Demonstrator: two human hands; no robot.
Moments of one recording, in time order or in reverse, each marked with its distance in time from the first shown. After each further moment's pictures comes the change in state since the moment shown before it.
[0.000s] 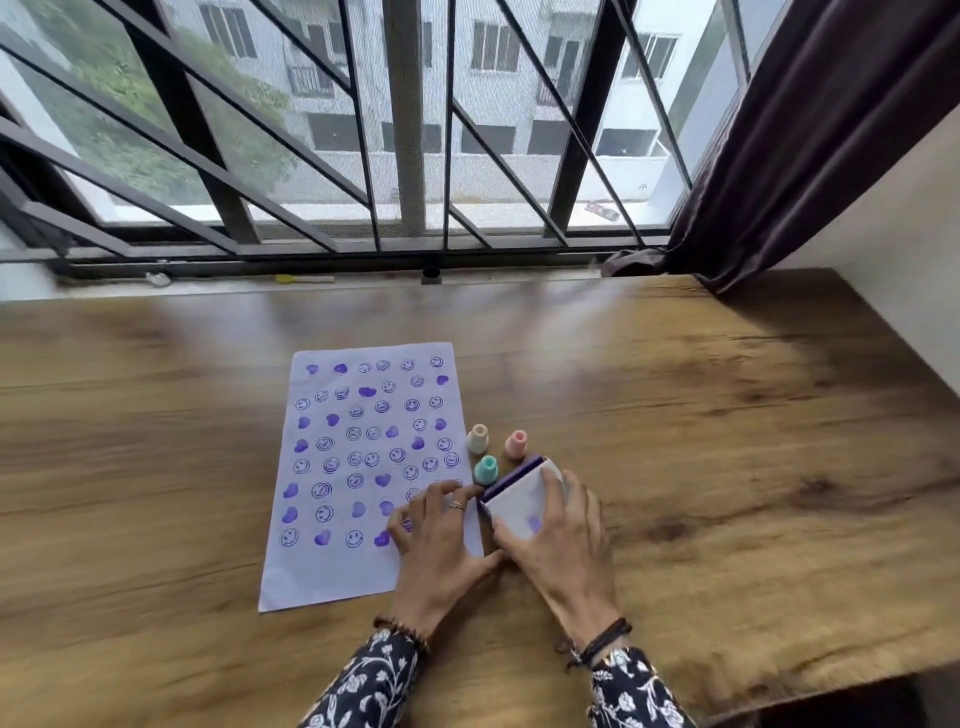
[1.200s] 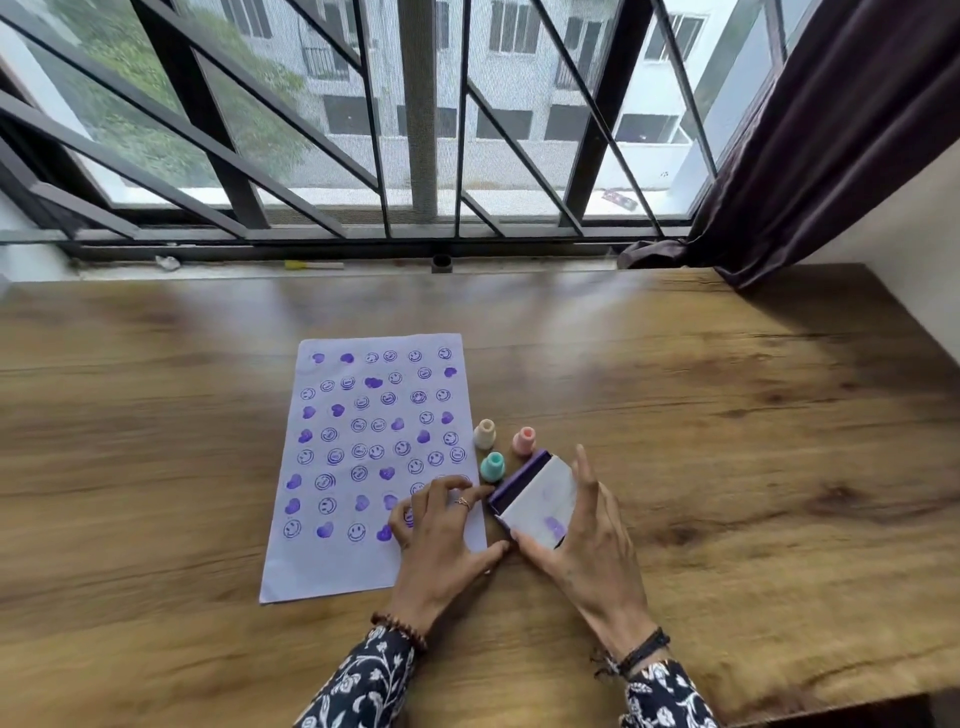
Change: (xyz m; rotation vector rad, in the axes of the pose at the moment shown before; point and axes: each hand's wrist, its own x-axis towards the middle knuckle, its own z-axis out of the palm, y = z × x) left_hand 0.001 0.002 -0.005 -0.033 -0.019 -0.003; right_hand 0.000 0.020 -0.010 0.186 -0.017 -0.090
